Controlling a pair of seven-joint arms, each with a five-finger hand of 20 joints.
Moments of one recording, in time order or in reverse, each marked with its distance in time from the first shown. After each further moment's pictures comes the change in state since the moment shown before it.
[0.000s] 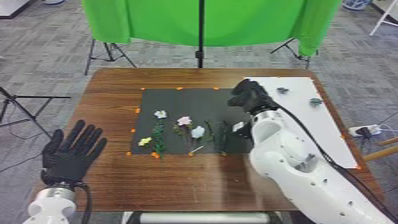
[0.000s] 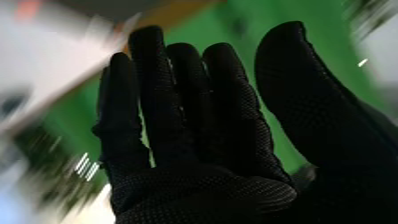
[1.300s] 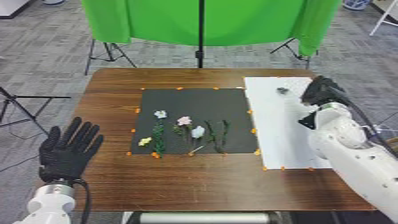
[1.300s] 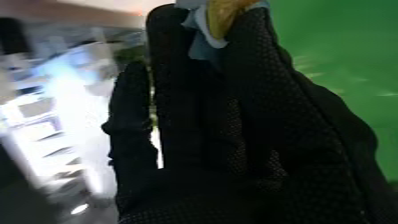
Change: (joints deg) left arm -1.0 -0.1 0.0 0.1 0.5 1.3 1.3; right arm 2.5 13.3 5.7 17.6 4.8 4.0 -7.4
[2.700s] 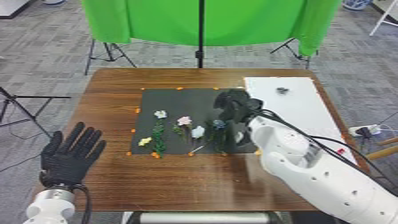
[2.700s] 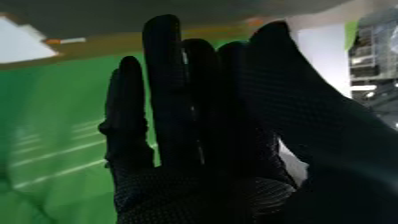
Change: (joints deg) left arm 2.3 -0.2 -0.4 -1.6 -0.3 0.7 -1.5; right arm 6.9 -5.7 -17.9 -13.0 -7.1 -14.2 -11.7
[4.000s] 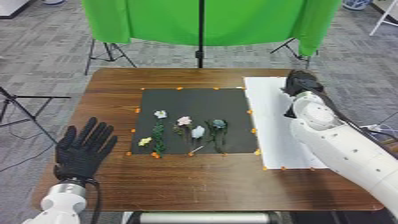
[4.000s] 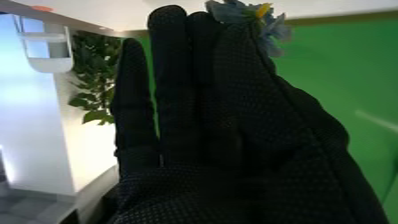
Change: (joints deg) left arm -3.6 0.1 3.8 1.6 0.5 -1.6 -0.6; right arm 11.0 -0.7 0.4 30.7 0.6 10.3 10.2
